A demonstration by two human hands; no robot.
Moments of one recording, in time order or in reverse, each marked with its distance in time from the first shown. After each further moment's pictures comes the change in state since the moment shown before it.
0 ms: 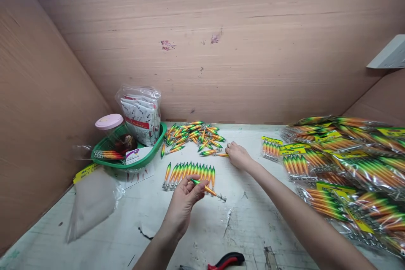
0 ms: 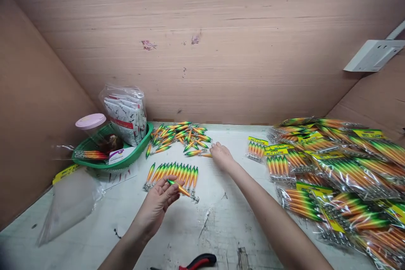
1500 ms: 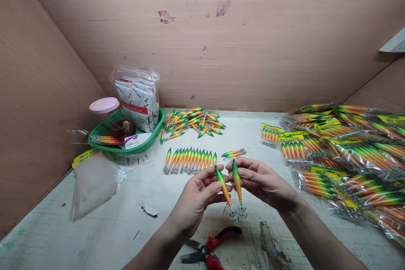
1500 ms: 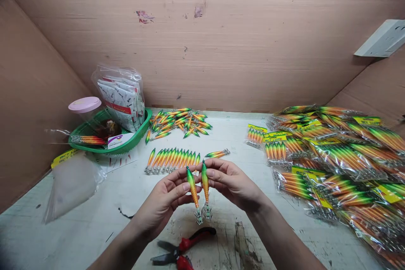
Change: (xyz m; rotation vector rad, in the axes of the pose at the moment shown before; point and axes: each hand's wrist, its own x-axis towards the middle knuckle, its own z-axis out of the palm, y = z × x) left_hand -0.043 0.012 0.019 -0.080 -0.344 -0.119; right_hand -0.137 -0.069 -0.035 1.733 -0.238 0.071
